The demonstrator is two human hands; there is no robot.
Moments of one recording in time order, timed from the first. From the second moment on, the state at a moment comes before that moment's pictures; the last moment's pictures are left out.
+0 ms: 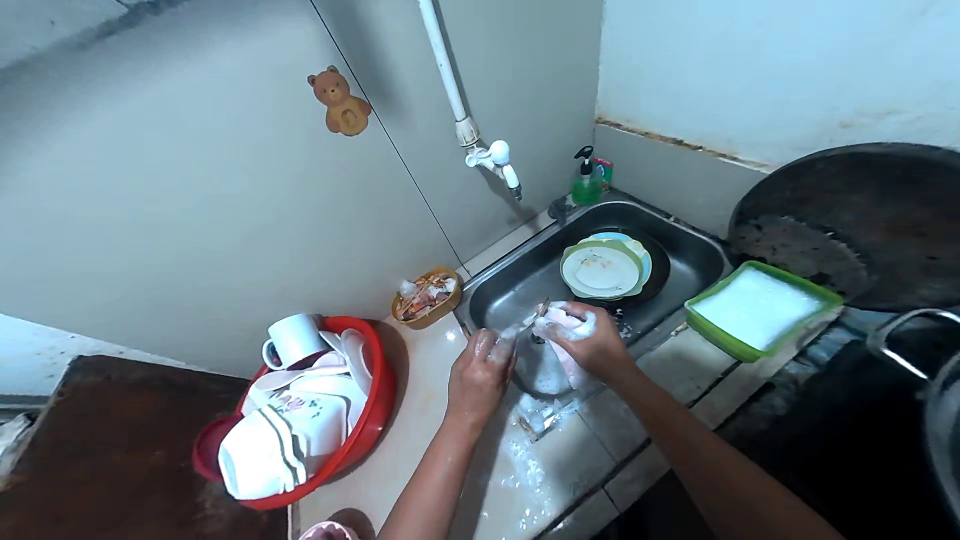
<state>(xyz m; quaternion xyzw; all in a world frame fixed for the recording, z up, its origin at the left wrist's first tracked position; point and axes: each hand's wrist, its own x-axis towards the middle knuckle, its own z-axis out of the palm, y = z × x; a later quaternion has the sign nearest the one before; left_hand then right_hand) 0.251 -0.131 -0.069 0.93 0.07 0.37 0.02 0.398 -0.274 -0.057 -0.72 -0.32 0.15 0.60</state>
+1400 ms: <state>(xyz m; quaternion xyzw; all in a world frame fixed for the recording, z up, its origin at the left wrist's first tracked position) 0.113 -0.176 -0.137 0.60 0.53 0.19 0.57 0.295 -0.233 -0.117 -0.78 -0.48 0.20 0.35</state>
